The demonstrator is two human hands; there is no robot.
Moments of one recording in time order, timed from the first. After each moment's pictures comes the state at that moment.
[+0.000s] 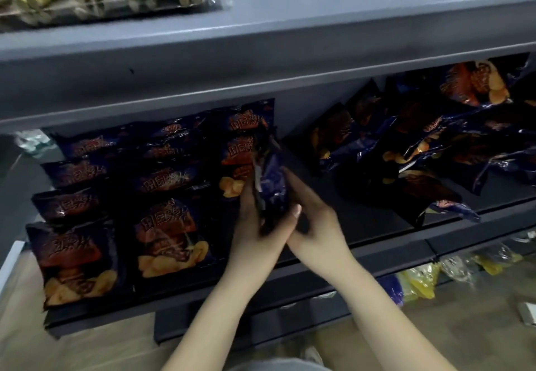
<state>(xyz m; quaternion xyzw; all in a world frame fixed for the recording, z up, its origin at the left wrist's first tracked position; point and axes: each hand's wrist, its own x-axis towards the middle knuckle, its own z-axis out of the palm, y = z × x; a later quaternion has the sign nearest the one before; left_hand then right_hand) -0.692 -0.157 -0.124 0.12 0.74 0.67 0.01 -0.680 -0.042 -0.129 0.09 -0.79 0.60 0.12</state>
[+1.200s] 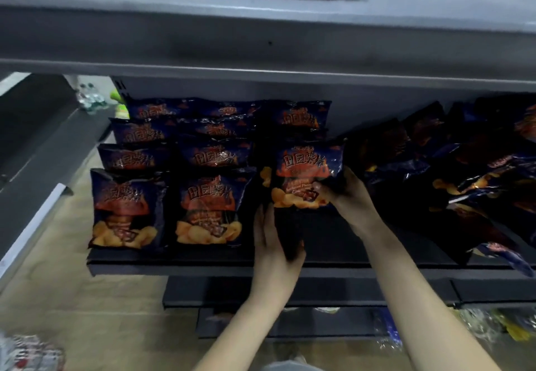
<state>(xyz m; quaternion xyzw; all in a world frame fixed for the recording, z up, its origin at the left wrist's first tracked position) -0.672 -0.165 -0.208 0.02 0.86 0.48 -0.16 -0.770 -0.019 -0.164 0.00 -0.77 0.64 -0.01</state>
